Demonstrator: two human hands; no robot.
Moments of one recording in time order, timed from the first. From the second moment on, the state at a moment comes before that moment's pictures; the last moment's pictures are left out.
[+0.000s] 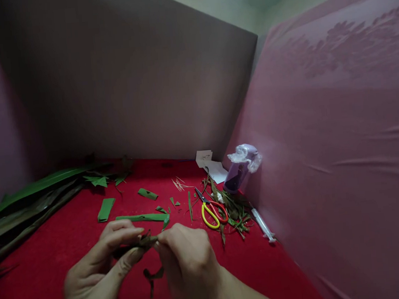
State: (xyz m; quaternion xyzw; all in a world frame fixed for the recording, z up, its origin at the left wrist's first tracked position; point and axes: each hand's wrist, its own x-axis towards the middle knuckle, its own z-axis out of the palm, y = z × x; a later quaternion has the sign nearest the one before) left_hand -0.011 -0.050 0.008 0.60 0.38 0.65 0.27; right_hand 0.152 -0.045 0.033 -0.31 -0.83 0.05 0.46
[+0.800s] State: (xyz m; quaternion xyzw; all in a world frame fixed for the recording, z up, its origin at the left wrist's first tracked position) left_hand -0.006 -0.035 0.014 0.35 0.40 0.55 0.64; right_hand 0.146 -0.027 0.031 -0.45 -0.66 0.46 0.39
